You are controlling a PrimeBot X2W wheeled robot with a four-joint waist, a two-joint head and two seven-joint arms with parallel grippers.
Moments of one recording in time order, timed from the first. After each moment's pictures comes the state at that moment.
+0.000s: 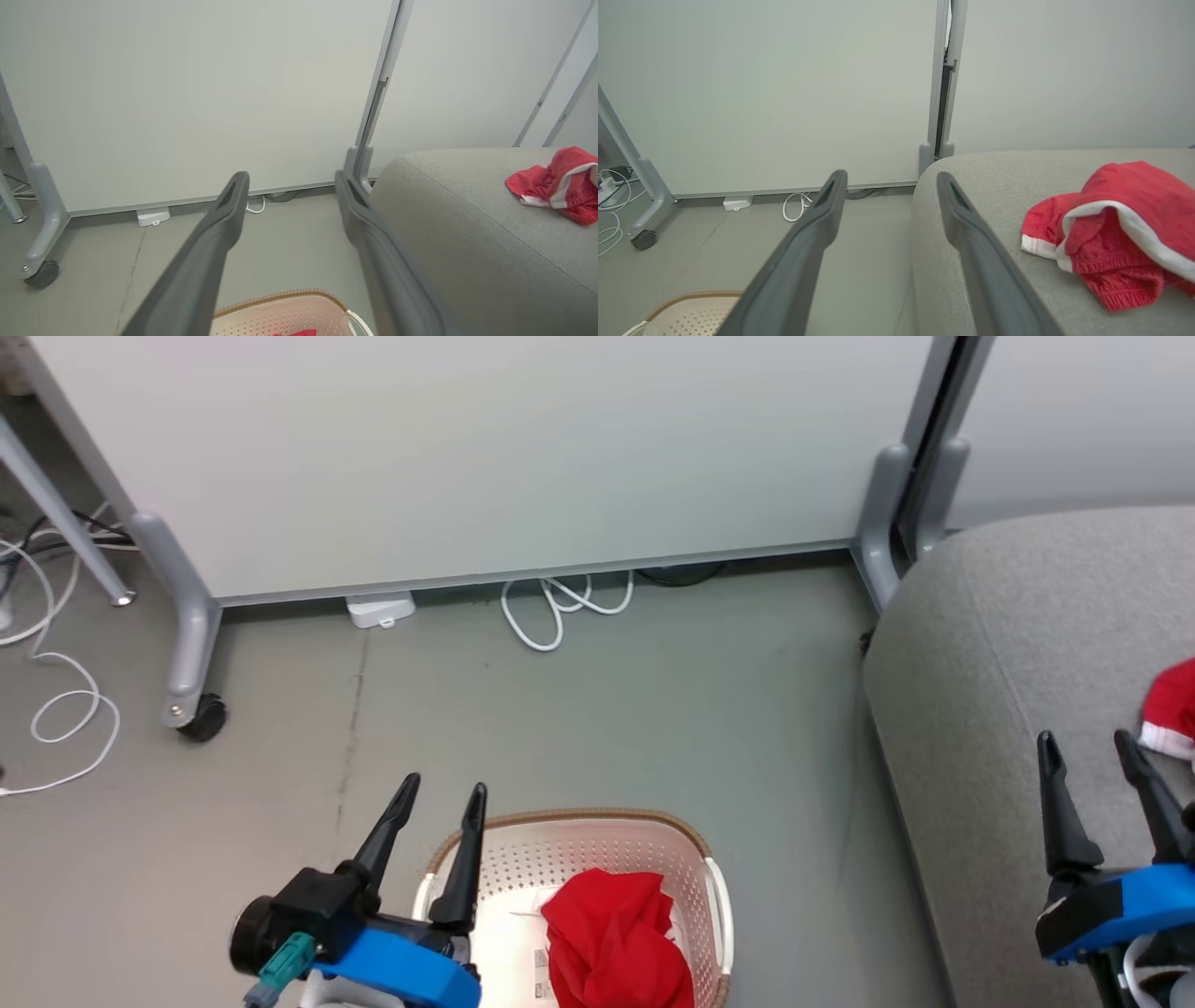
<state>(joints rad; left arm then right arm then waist) -0.09 0.13 -0.32 0.26 -0.33 -0.13 -0.26 -0.07 -0.16 -0.19 0.11 0.16 0.13 -0.07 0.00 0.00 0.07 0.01</state>
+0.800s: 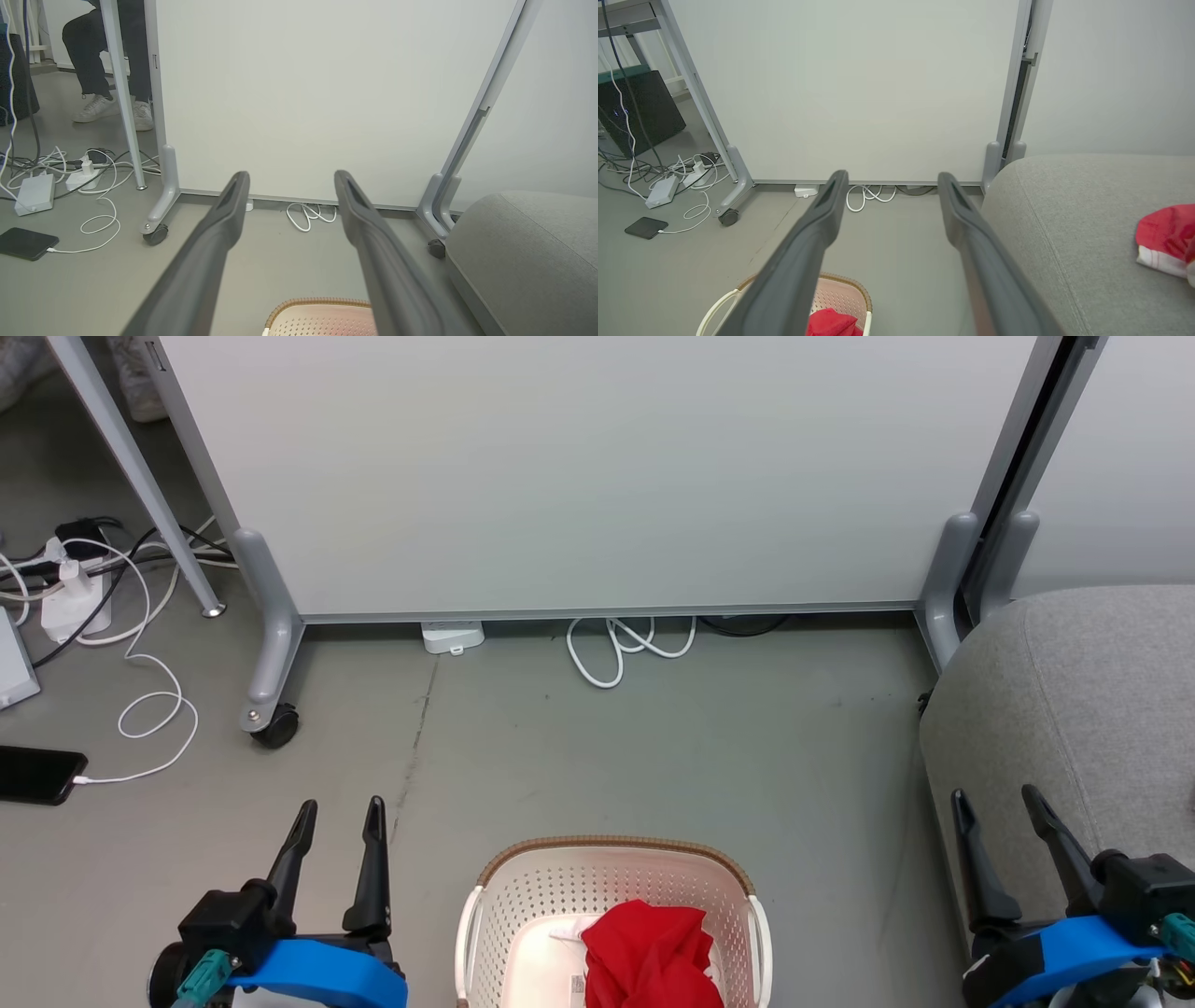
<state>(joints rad) -0.05 0.12 -0.12 0.32 -0.32 -0.13 -0.26 0.02 -0.08 -0.09 0.07 0.15 0.13 -0.07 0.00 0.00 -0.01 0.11</state>
